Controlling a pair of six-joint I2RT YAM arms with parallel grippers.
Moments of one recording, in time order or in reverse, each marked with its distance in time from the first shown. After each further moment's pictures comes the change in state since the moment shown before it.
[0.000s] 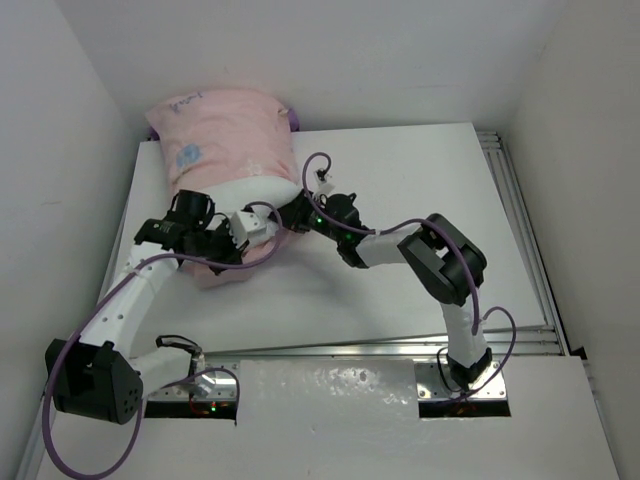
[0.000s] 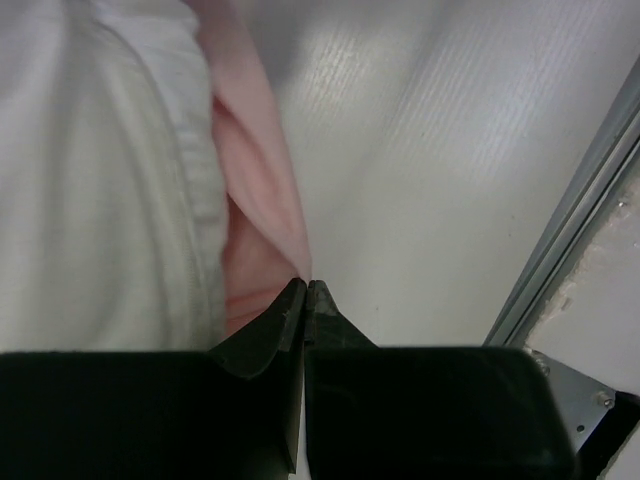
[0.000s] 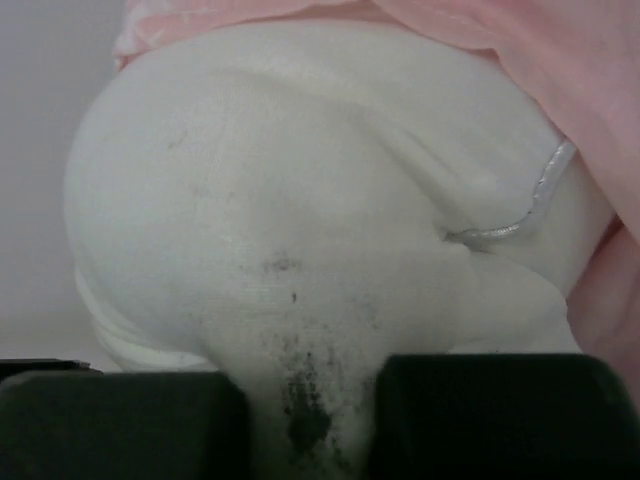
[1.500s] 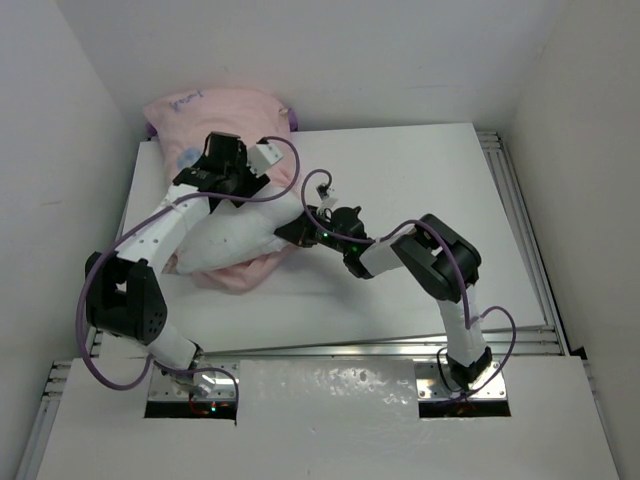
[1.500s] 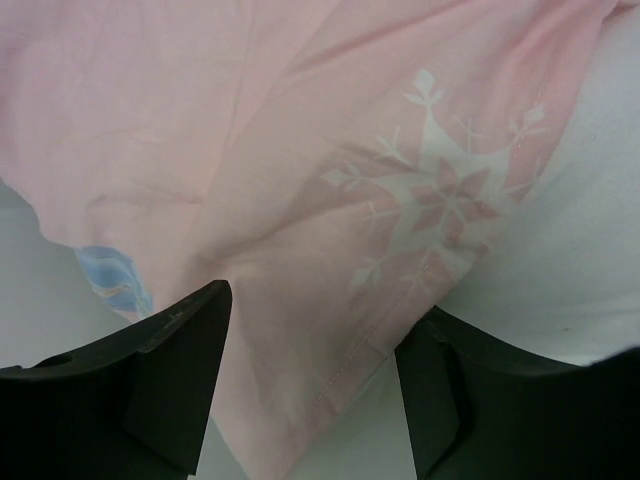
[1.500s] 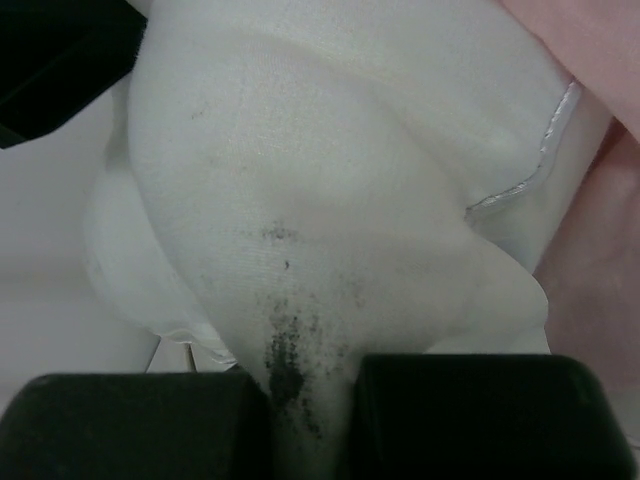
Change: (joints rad) left arm -0.079 0.428 0.346 0.439 -0.617 -0.053; right arm 0.002 0.043 -0.090 0.105 -0.056 -0.088
